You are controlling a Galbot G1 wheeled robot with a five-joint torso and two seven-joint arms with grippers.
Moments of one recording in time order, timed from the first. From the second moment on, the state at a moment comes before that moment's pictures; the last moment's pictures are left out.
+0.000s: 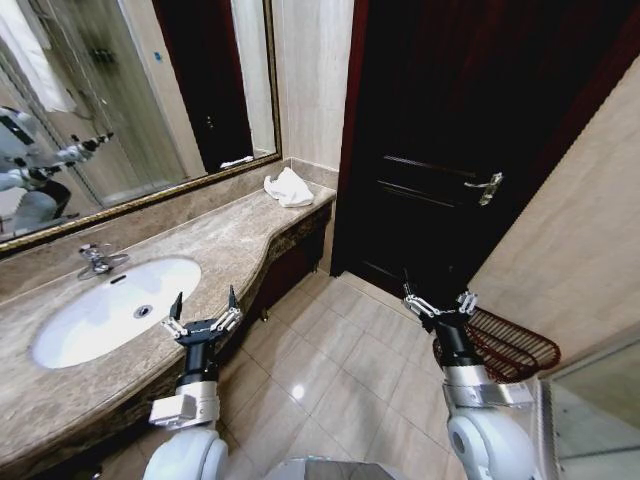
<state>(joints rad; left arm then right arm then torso) 1.82 -1.61 -0.53 -2.44 0.08 -0.13 -0.19 -1.63 1.40 0.59 2.36 0.22 0.18 -0.05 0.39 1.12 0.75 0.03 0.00</state>
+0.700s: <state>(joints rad) 1.82 -1.61 -0.51 -2.41 0.06 -0.15 -0.12 -1.64 1.41 0.59 2.36 0.22 0.20 -0.07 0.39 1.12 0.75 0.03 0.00</state>
